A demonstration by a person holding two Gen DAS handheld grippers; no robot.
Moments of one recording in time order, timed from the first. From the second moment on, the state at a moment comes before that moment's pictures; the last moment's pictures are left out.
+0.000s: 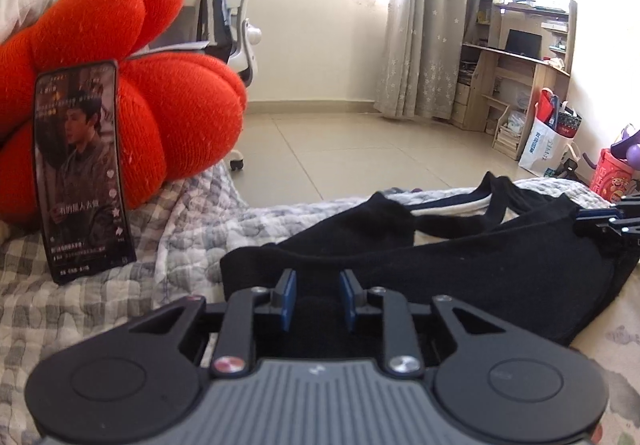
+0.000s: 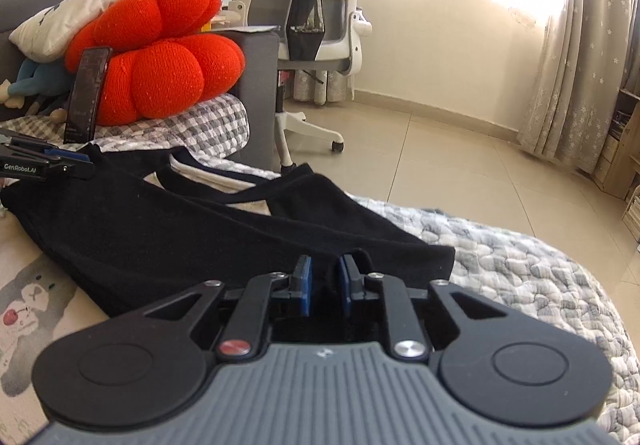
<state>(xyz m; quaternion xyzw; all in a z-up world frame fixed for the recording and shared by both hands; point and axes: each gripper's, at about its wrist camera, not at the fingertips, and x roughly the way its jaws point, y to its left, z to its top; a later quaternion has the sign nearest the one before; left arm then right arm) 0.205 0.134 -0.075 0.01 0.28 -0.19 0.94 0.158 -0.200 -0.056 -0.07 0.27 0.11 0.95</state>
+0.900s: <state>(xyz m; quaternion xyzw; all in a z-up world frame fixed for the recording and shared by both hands) 0.111 0.163 -0.050 -0.07 0.29 -0.18 0.94 0.092 -0.218 -0.030 -0.01 0.30 0.11 0.95</state>
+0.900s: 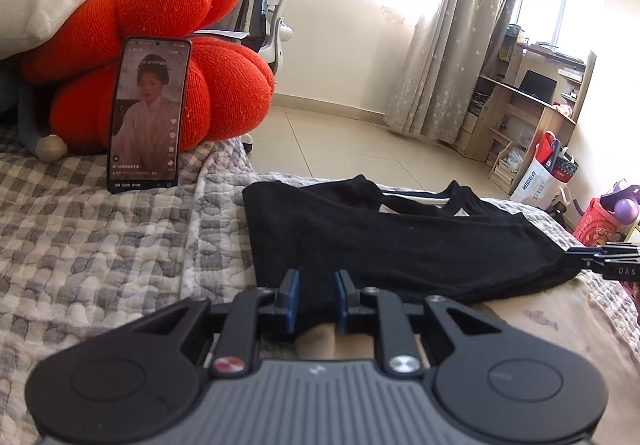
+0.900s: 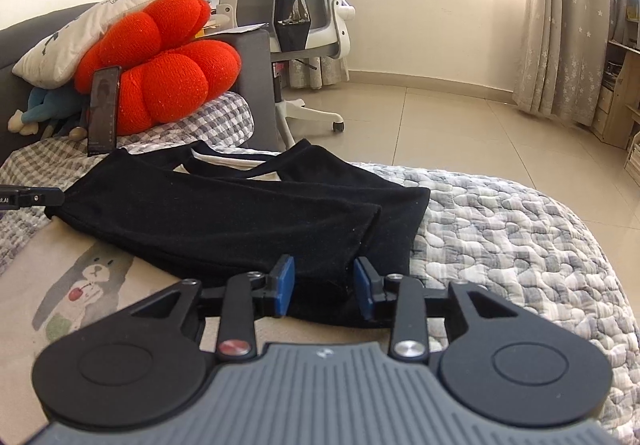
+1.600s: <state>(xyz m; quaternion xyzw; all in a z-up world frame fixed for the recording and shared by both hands) -0.004 0.155 -0.060 -0.07 0.35 -0.18 0.92 -0.033 -0.248 -0.046 0.04 0.37 0.09 0.93</state>
